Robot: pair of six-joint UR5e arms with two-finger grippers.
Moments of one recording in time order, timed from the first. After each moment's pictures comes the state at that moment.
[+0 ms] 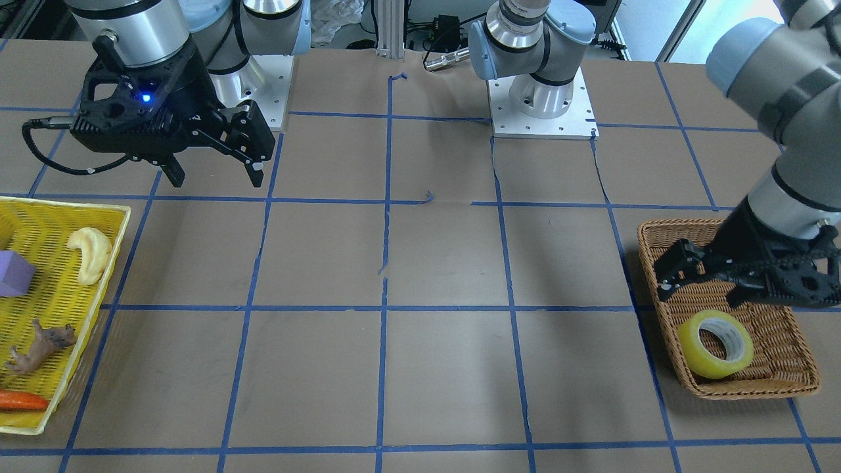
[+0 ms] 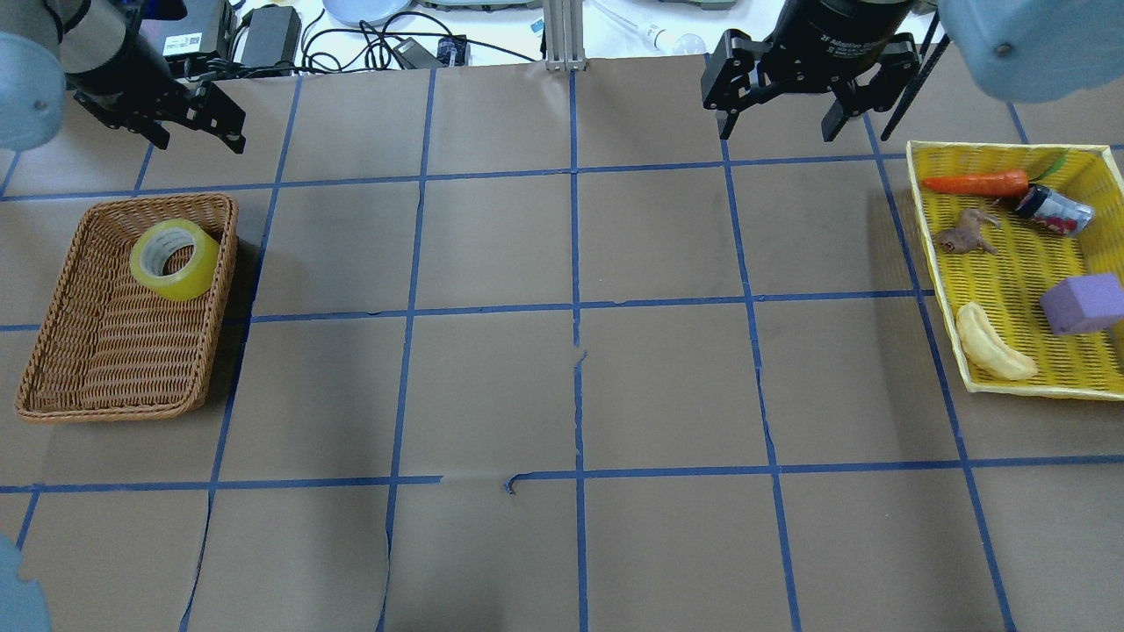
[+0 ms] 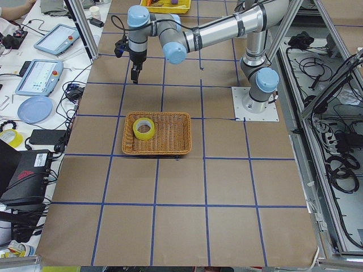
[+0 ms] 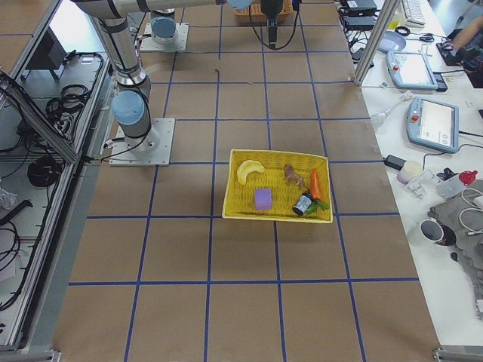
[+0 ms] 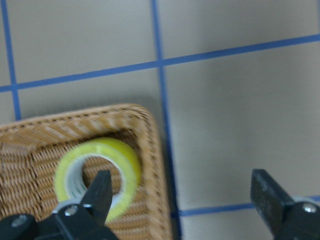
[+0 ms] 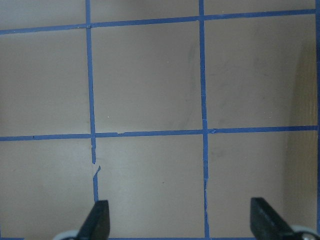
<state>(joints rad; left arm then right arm) -1.34 -1.80 -1.43 -1.37 1.54 0.33 1.64 -1.50 1.44 -1.62 -1.51 0.11</state>
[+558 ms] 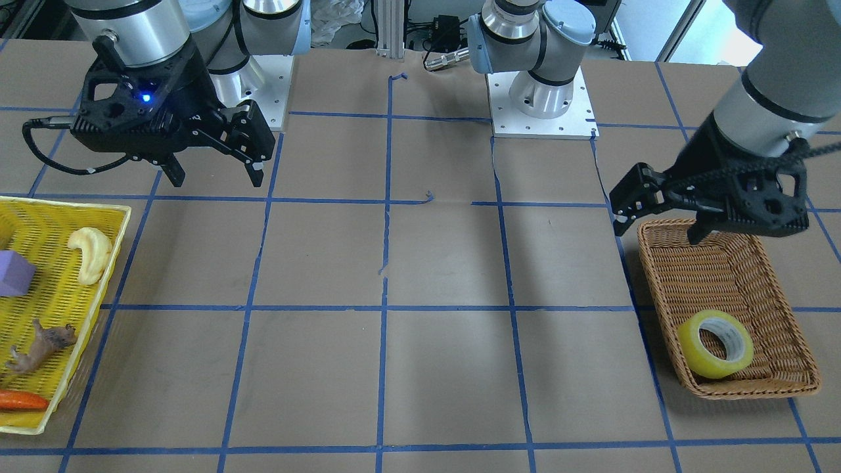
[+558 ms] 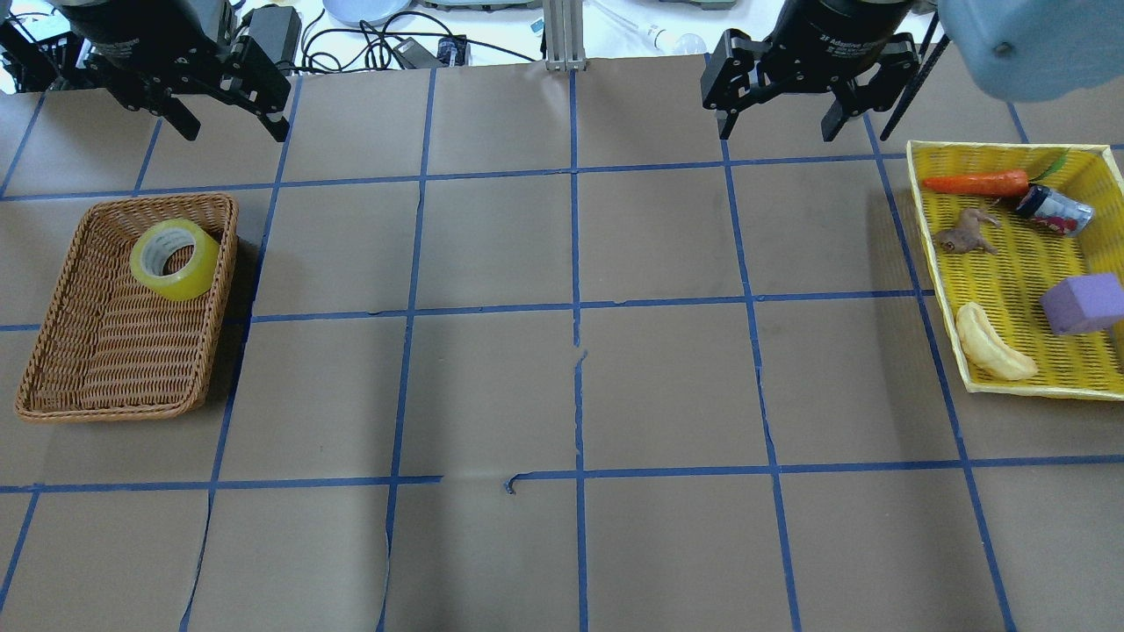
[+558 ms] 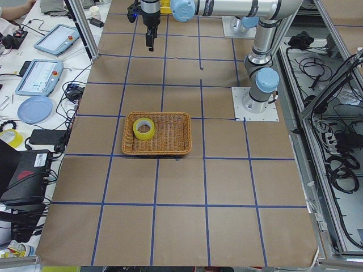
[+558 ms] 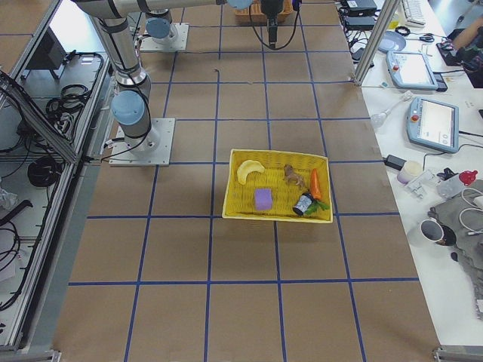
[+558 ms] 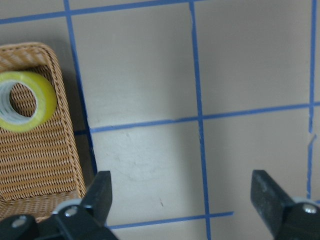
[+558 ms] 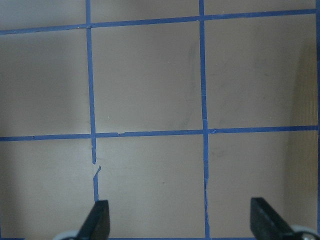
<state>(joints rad) -1.45 -1.70 -1.37 -1.61 1.53 0.23 1.64 -1.50 1.44 -1.62 -1.51 0.10</state>
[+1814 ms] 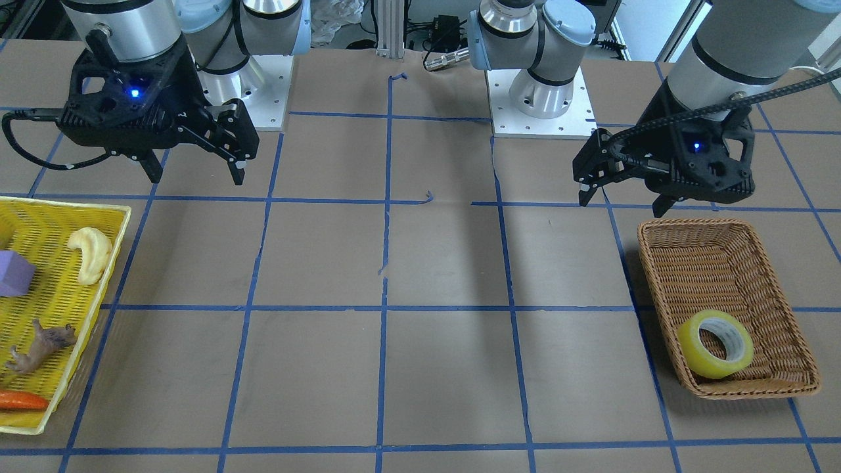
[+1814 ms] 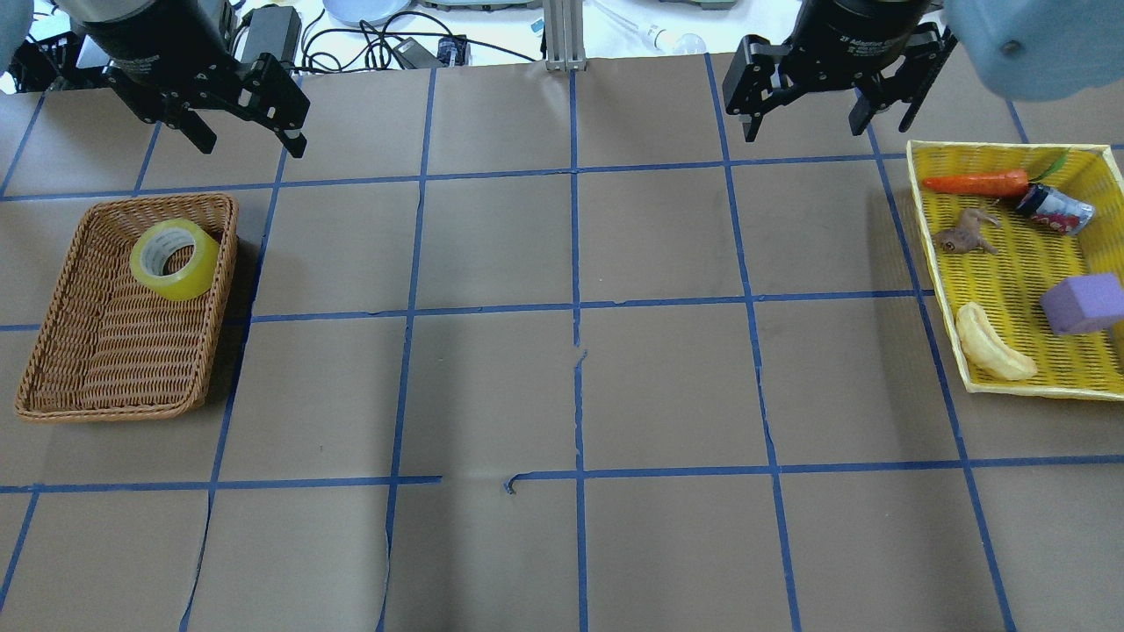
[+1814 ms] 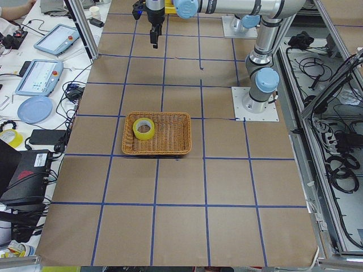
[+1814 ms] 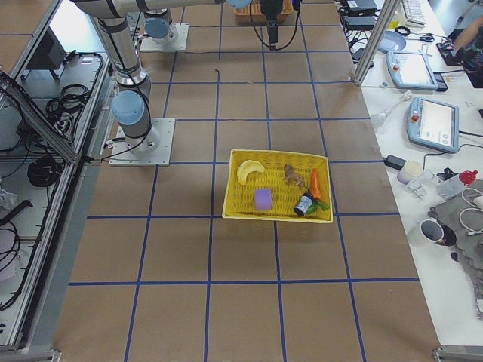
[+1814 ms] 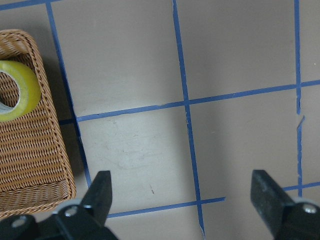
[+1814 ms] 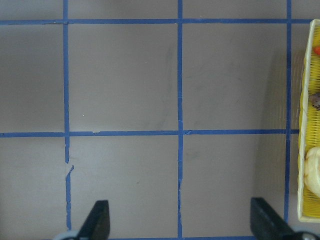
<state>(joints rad) -1.49 -1.69 -1.39 -1.60 1.54 0.21 1.64 -1.51 1.43 -1.61 -1.60 0.07</state>
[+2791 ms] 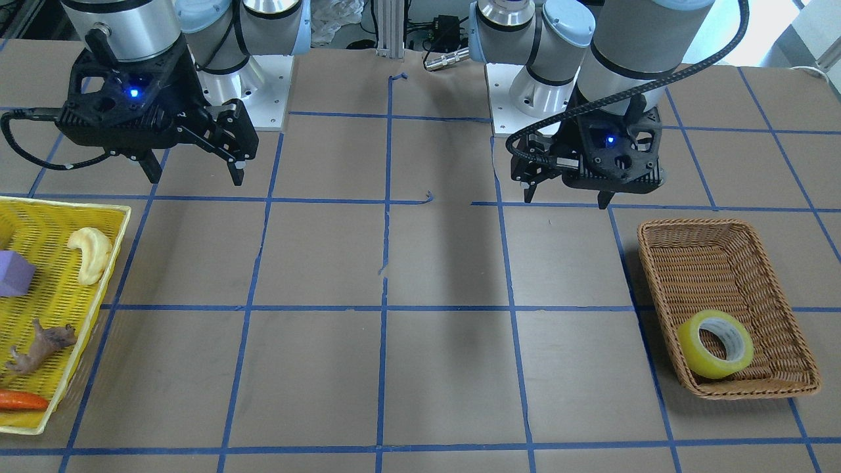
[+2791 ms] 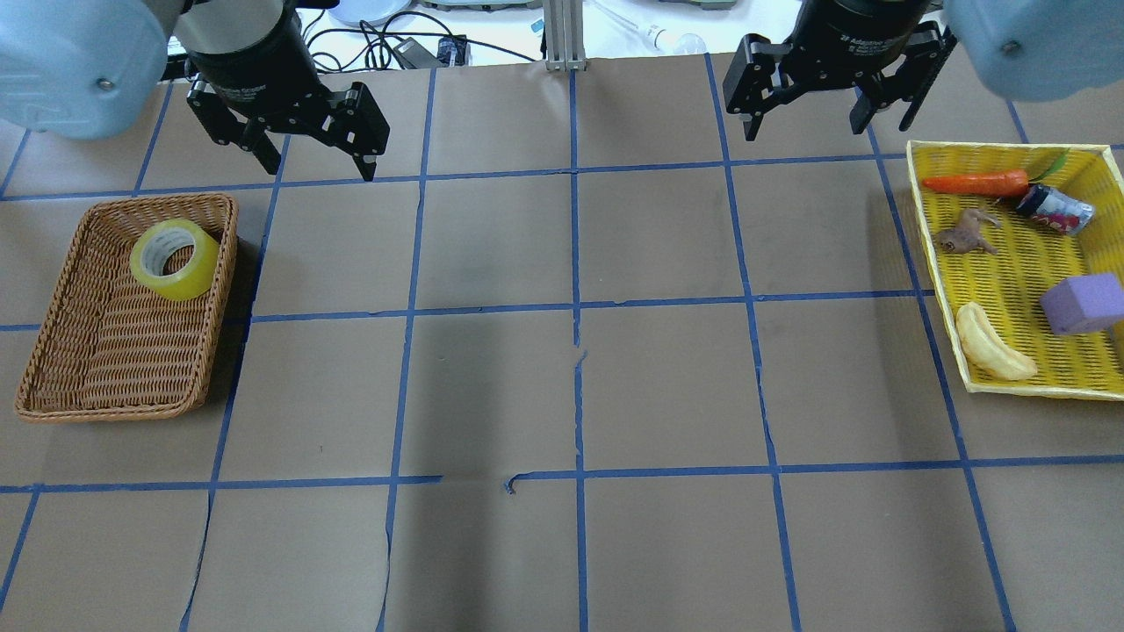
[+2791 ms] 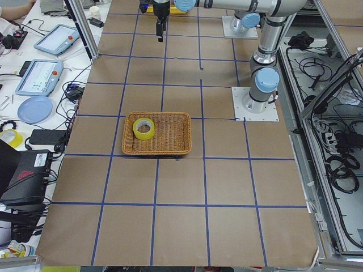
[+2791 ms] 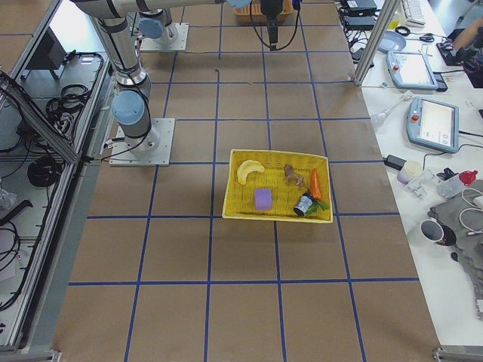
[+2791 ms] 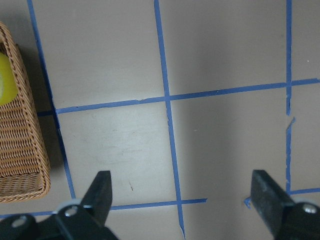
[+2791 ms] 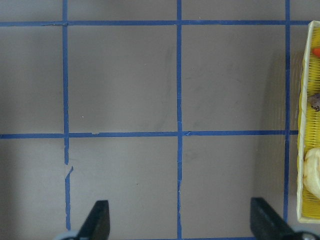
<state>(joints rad) -1.62 -1.68 -1.44 -1.55 1.62 0.05 1.64 -1.51 1.43 -1.62 -1.60 0.07</state>
